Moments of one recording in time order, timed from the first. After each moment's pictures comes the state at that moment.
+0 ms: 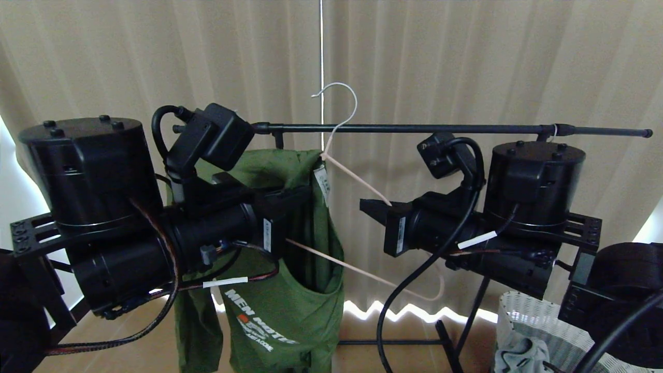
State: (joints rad) left arm -0.67 1.52 -0.78 -0.62 -0.07 0.10; right arm 0.74 1.72 -0.89 -0.66 -0.03 0.25
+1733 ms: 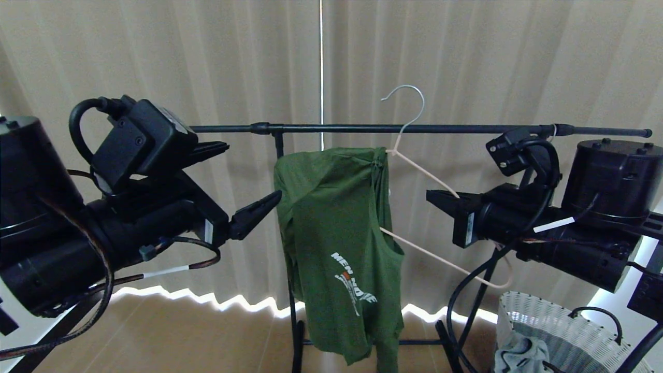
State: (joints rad) left arm -0.49 1.43 -0.67 -0.76 -0.11 0.48; right arm 0.52 1.59 -0.74 -0.65 0.00 0.04
